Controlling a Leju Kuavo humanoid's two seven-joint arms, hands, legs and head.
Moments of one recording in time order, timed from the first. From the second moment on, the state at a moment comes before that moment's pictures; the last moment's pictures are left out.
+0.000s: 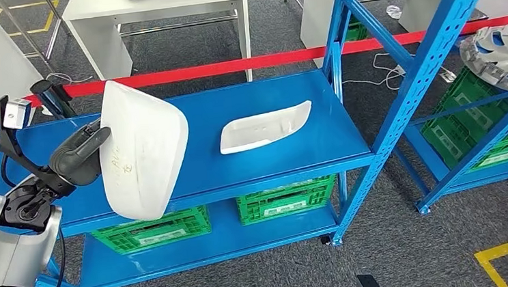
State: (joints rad) left arm -0.79 0.13 -0.27 -0.90 1.01 -0.65 0.07; right arm -0.02 0.07 -0.30 -0.17 0.19 -0.07 0.11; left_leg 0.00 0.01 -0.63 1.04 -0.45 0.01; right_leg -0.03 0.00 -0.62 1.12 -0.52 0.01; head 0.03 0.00
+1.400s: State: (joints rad) left arm -0.65 0.26 -0.26 -1.00 1.00 -0.69 0.01; right arm -0.03 0.08 -0.30 -0.17 0.21 -0.05 0.11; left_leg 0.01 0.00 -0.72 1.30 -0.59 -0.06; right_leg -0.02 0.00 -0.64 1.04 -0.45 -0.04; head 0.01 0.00
